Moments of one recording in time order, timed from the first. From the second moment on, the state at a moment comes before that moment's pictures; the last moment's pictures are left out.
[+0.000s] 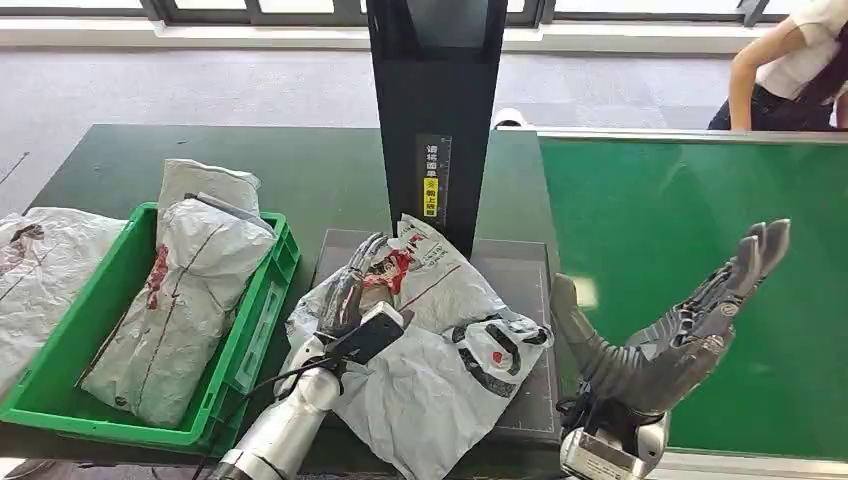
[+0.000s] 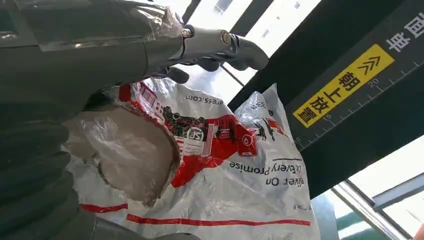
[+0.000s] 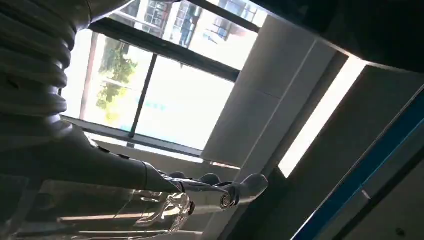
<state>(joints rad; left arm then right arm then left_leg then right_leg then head) -0.37 -0.27 -0.17 -0.80 -0.74 0.40 -0.60 0.01 0.27 0.31 -1.81 0.60 -0.70 -0.70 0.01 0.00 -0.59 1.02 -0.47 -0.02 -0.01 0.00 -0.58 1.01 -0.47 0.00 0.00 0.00</state>
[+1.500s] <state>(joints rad) -0.37 -0.27 -0.17 -0.80 -0.74 0.40 -0.60 0.01 0.27 0.31 -1.81 0.60 -0.70 -0.70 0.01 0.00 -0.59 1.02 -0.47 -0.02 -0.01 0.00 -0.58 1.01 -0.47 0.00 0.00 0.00</state>
